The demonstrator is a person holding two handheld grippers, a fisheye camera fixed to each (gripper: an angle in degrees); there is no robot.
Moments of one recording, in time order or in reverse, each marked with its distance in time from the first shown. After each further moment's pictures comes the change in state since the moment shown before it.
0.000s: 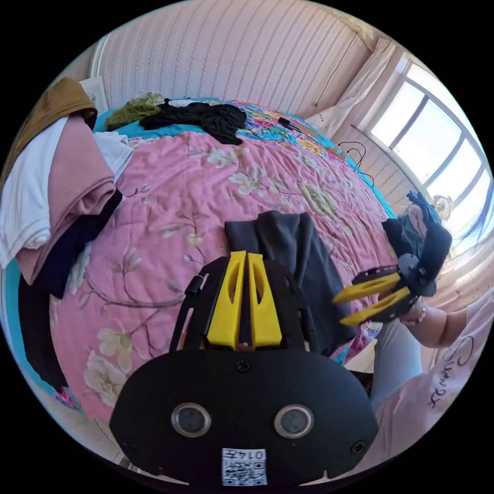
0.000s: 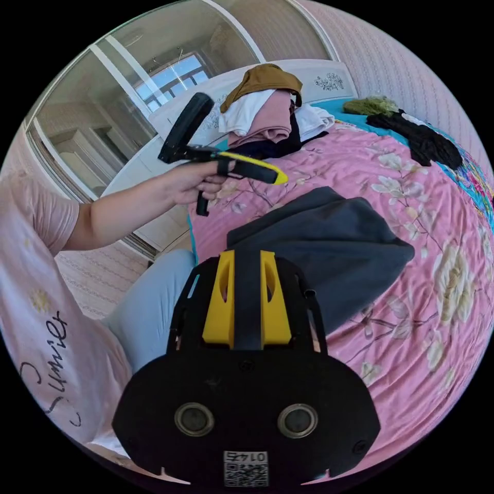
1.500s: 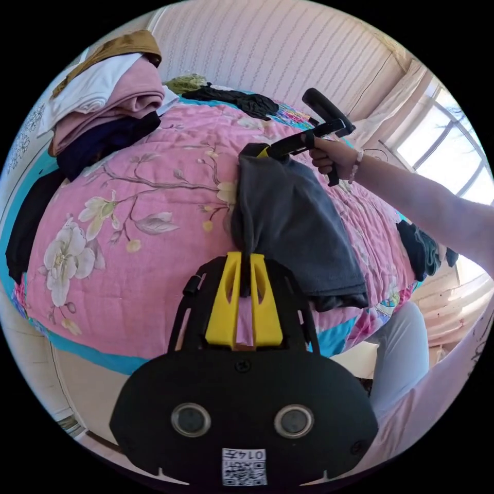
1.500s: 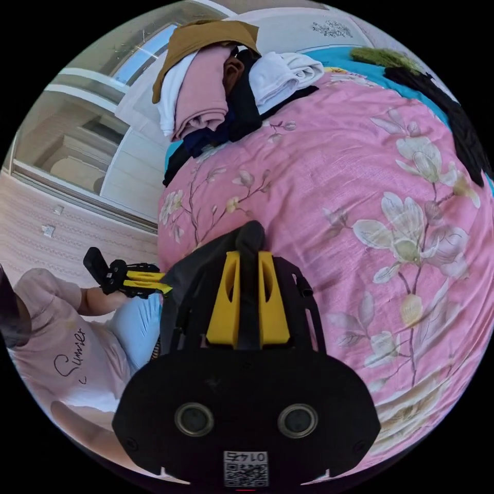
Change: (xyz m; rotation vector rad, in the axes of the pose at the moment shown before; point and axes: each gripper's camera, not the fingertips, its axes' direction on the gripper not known) left arm 0.094 0.215 0.073 0.037 -0.062 -0.195; right arm -0.014 -0.154 0.052 -0.296 -0.165 0.007
